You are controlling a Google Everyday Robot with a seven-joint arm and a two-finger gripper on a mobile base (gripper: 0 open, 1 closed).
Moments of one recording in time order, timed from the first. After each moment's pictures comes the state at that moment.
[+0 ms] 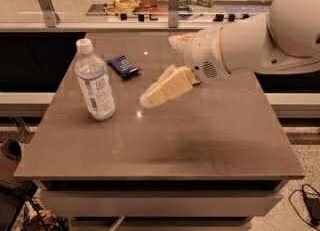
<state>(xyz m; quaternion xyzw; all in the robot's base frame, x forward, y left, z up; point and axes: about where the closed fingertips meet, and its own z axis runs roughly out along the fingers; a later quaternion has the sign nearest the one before) 0.503 0.001 0.956 -0.52 0.69 0.24 0.44</state>
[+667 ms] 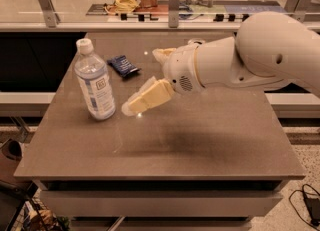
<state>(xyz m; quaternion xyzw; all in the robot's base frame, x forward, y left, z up) 0.512 0.039 0.921 -0.51 0.68 0.28 0.45</state>
